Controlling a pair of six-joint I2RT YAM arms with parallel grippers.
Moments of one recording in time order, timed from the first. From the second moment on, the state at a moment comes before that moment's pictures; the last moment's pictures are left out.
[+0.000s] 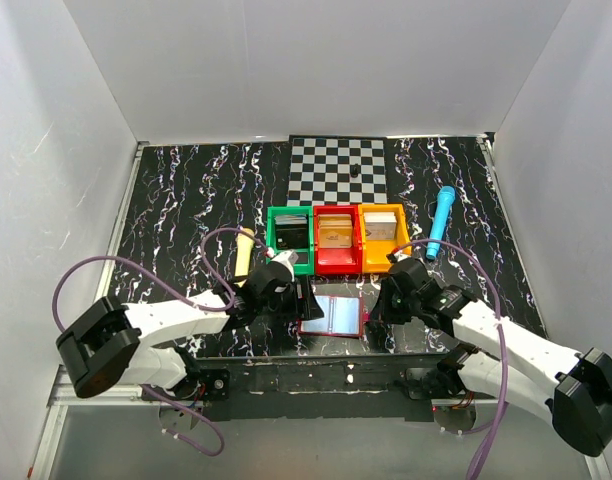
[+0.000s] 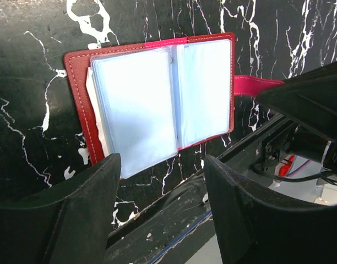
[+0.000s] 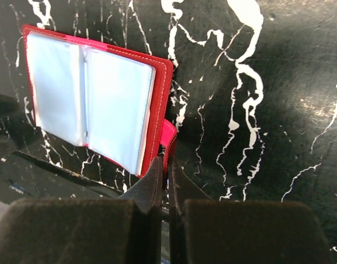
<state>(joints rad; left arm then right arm) -0.96 1.26 0.54 -0.03 0.06 -0.94 0.73 0.94 0.45 -0.48 -0.07 0.73</state>
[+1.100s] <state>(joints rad) -0.96 1.35 0.59 0.02 0.06 -0.94 0.73 0.75 0.44 -0.46 -0.18 0.65</state>
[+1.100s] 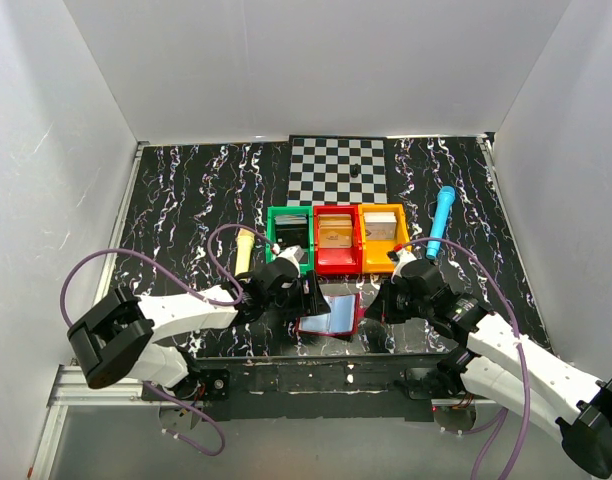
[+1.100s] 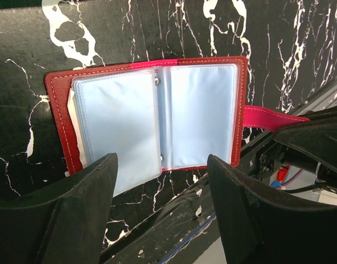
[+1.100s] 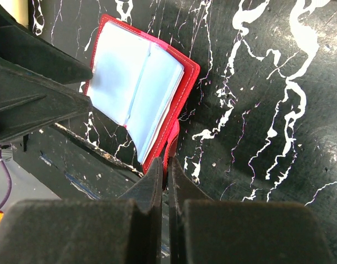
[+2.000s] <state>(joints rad) -0.96 1.30 0.56 0.03 0.04 -0.94 0.73 0.76 0.44 -0.45 -0.18 0.65</state>
